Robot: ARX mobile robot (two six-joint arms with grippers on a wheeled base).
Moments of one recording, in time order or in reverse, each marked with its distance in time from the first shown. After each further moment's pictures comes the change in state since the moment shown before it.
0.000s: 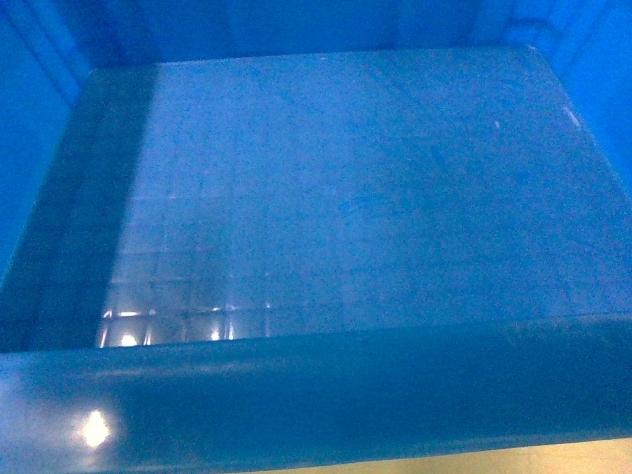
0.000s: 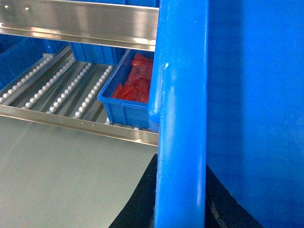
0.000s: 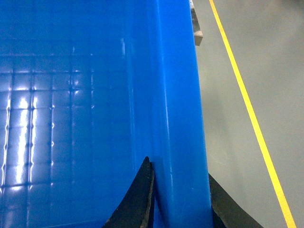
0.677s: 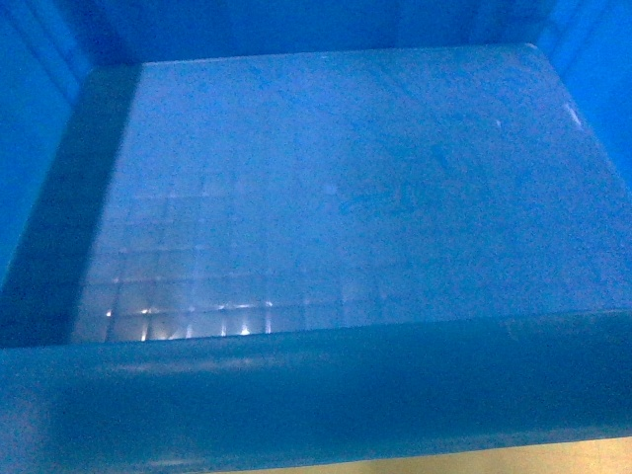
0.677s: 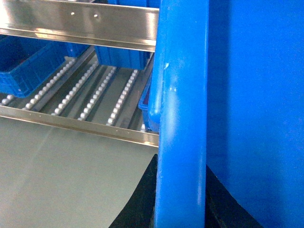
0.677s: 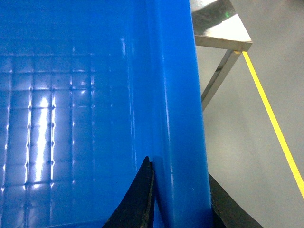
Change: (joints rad) left arm 0.000 -0.001 0.000 0.002 0.000 0.000; right arm 0.000 -0.001 0.000 -0.001 0.000 0.000
